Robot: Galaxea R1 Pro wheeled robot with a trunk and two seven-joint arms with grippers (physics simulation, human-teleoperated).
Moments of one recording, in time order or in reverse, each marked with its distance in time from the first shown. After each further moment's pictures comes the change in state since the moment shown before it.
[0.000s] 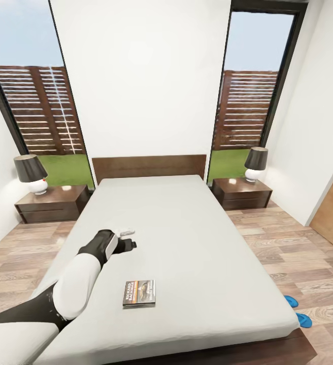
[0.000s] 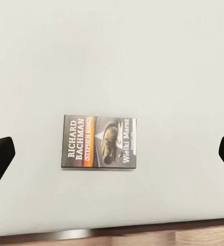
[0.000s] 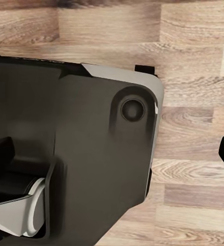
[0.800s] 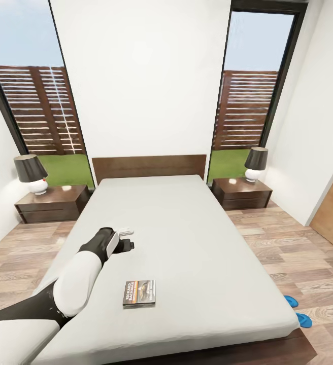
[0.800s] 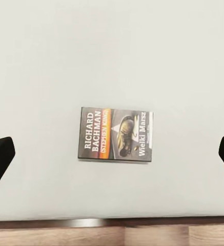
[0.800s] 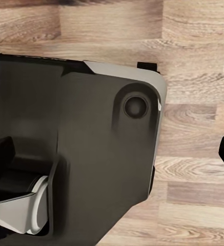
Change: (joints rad) left arm -0.017 -0.004 0.003 0.010 -0.011 0.043 0.077; right arm 0.000 0.005 0.000 0.008 -0.006 0.001 -0.002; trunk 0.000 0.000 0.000
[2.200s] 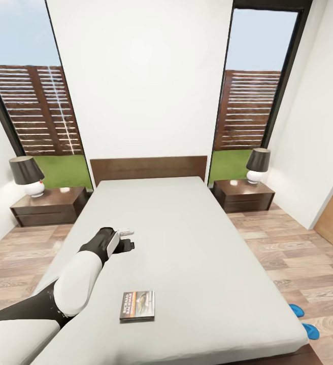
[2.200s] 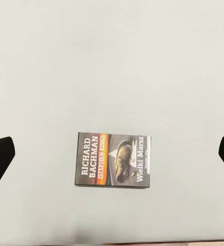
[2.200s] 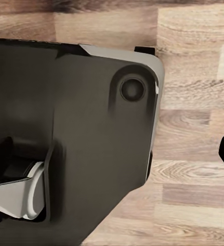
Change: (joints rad) left arm 0.000 -0.003 0.000 0.000 -0.002 0.001 0.004; right arm 0.030 -0.010 -0.002 0.001 0.003 0.000 0.000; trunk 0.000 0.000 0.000
